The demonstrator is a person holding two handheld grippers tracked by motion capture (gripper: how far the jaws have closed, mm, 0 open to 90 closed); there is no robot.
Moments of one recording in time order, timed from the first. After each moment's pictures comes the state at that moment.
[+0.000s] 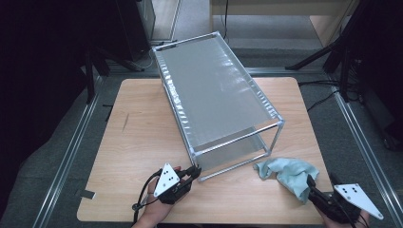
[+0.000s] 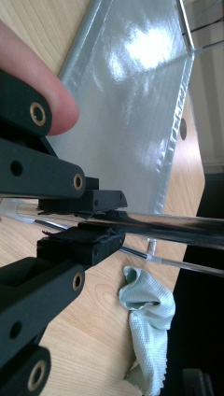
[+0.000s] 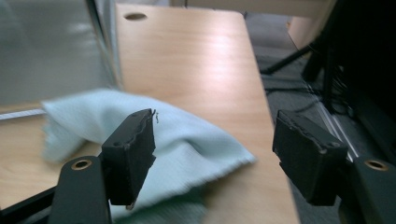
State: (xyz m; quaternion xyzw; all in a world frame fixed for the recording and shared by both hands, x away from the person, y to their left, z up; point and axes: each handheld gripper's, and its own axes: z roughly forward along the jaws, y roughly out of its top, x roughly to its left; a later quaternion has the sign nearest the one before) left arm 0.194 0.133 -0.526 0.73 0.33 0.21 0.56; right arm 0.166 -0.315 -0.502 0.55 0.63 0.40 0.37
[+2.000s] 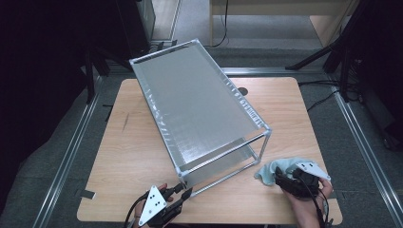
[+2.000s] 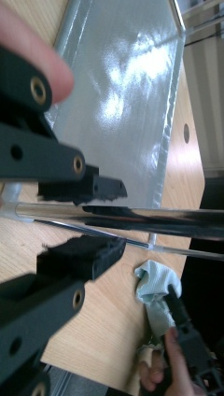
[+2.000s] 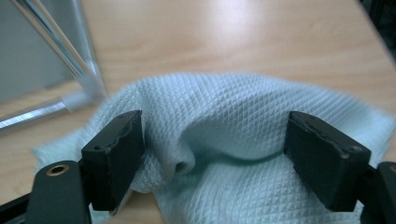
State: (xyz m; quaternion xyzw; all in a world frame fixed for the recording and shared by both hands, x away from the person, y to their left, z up) left arm 0.139 0.153 -0.533 0.72 0.34 0.23 0.56; right arm 0.228 -0.258 -0.537 0.62 0.66 0.32 0.27
